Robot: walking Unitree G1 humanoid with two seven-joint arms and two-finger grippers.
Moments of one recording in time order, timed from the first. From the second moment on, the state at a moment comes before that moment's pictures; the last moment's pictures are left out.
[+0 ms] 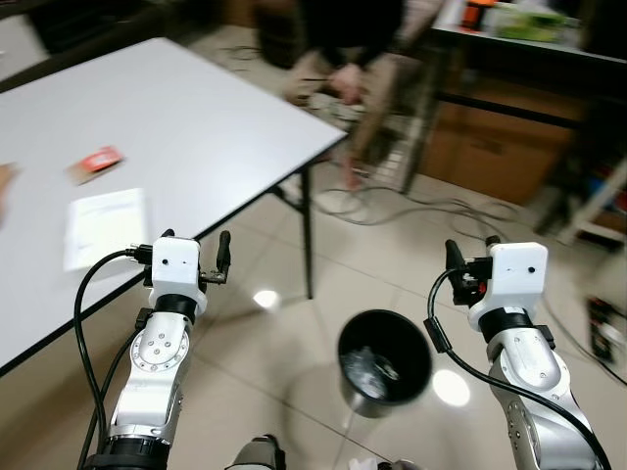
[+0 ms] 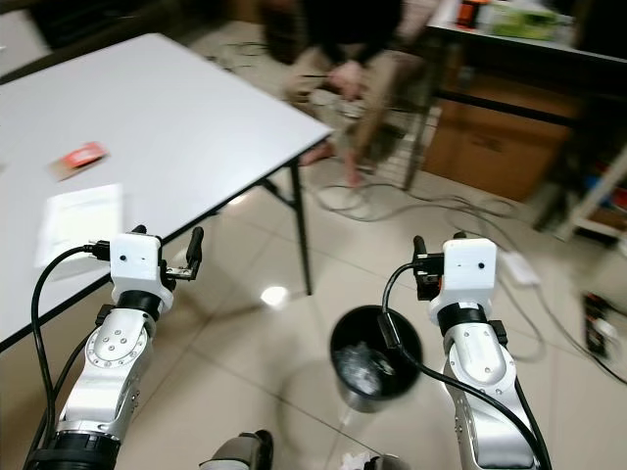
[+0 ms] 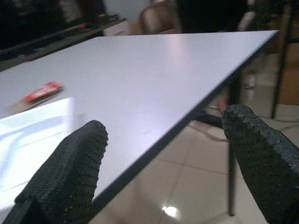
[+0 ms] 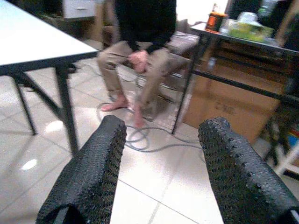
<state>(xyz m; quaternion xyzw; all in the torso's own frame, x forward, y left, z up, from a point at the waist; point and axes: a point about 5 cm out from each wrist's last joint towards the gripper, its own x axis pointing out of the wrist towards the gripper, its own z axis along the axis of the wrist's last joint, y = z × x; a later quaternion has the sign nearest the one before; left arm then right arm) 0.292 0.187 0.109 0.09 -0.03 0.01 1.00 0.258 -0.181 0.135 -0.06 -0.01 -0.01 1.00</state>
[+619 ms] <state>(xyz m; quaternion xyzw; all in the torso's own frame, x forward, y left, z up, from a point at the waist) 0.302 0.191 0.127 0.09 -0.06 0.04 0.99 0.258 -0.184 0.138 -0.07 -0.01 -0.01 1.00</state>
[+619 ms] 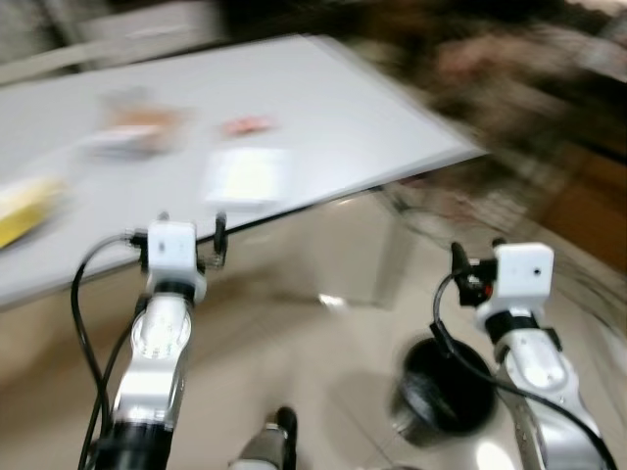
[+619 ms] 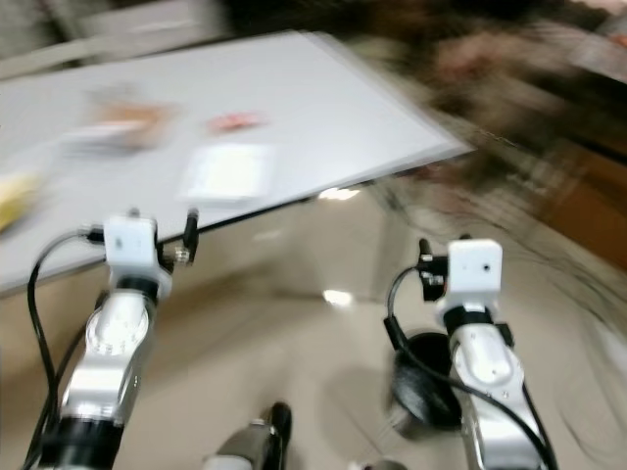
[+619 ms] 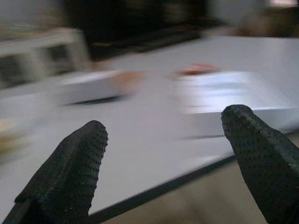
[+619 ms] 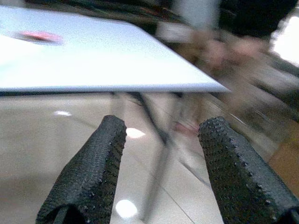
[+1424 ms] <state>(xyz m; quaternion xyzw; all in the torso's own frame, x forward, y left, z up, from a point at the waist) 0.302 0.206 0.122 0.09 -0.04 0.06 0.99 0.263 -0.173 0.141 -0.06 -0.02 0.01 1.00</state>
